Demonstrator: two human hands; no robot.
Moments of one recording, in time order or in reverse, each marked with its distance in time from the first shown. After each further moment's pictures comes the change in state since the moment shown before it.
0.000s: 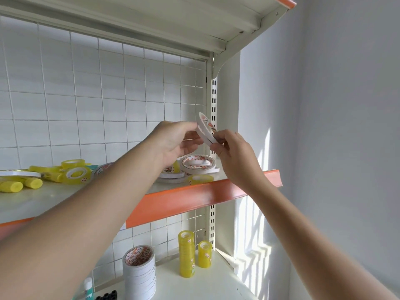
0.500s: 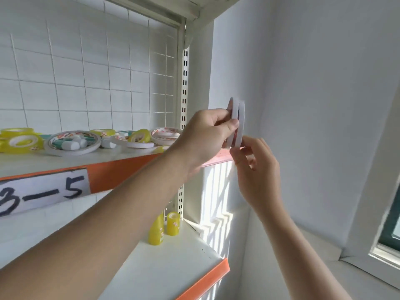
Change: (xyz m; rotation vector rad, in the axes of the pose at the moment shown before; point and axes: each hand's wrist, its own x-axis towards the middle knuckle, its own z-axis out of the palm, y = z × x) left_hand -0.071 -0.034 0.074 0.189 -0.346 0.369; right_hand -0.100 -0.019 -0.058 0.043 0.285 0.150
